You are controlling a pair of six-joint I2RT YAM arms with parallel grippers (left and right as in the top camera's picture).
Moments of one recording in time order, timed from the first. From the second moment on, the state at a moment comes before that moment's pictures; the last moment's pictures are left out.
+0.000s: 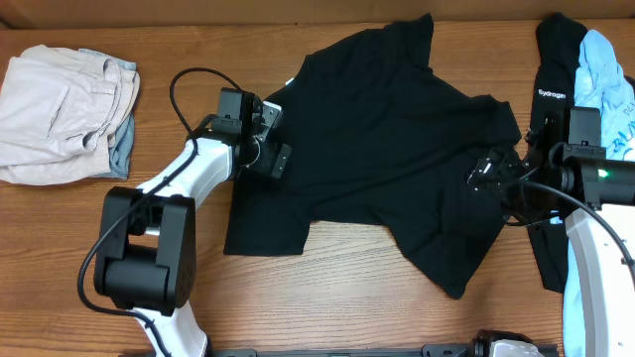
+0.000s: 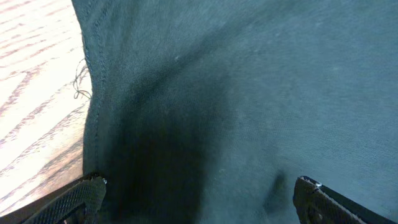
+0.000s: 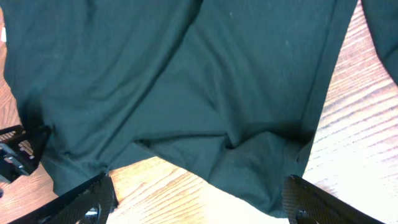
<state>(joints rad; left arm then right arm) -0.20 1.94 1.19 -0.36 0.14 0.16 -0.11 1.28 1.24 -1.21 -0.22 0.48</state>
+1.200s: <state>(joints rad) 0.17 1.95 1.23 -1.02 -0.03 -0.26 0.22 1.84 1.24 -0.54 0.00 0.49</state>
